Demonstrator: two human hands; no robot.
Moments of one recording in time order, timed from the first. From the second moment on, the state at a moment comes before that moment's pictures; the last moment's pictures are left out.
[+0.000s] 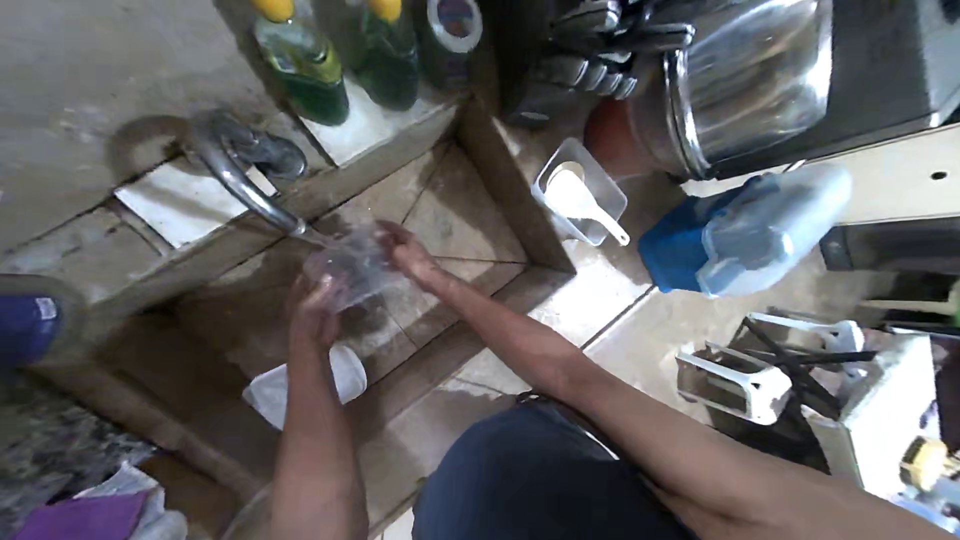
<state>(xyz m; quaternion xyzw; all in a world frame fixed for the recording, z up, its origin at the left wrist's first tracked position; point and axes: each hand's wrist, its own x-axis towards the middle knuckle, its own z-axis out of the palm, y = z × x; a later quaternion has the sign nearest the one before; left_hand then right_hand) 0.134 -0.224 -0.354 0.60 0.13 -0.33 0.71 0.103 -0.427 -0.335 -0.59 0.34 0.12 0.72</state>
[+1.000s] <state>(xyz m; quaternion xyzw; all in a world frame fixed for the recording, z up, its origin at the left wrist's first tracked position) 0.116 -0.225 -0.292 0.90 -0.06 -0.16 0.40 0.043 -0.426 -0.357 -0.62 0.20 0.14 0.75</state>
